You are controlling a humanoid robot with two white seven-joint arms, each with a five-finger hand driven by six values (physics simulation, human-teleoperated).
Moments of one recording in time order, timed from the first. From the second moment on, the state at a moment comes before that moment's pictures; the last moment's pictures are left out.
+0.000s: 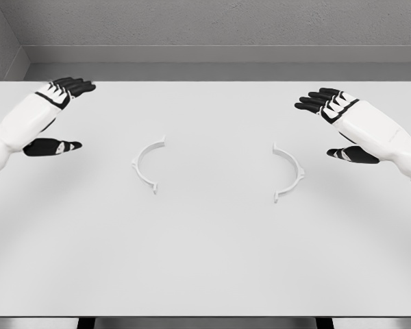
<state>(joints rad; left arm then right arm) -0.20 0.66 -0.11 -1.54 -0.41 -0.61 -0.13 -0.17 -0.67 0.06 -1.68 0.47 -0.61 0.28</state>
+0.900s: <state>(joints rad) -0.36 0.53 -0.31 -1.30 -0.46 -0.61 -0.13 -0.24 -0.61 0.25 -1.51 0.65 -0.50 0.28</state>
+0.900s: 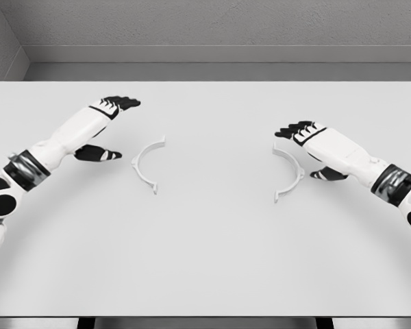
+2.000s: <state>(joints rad) -0.40 0.44 -0.32 -1.14 -0.48 -0.61 -0.13 -0.31 -0.55 0.30 -1.41 0.67 -0.50 0.29</state>
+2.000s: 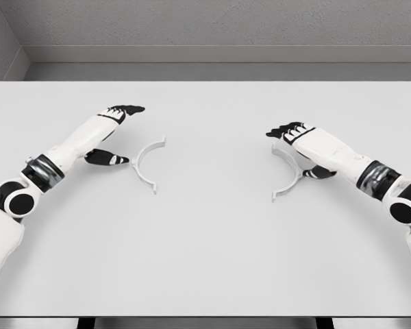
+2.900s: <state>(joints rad) -0.38 0.37 -0.32 -1.15 -0.49 -0.61 -0.14 -0.34 -0.52 0.37 -1.44 0.67 -0.46 0.29</state>
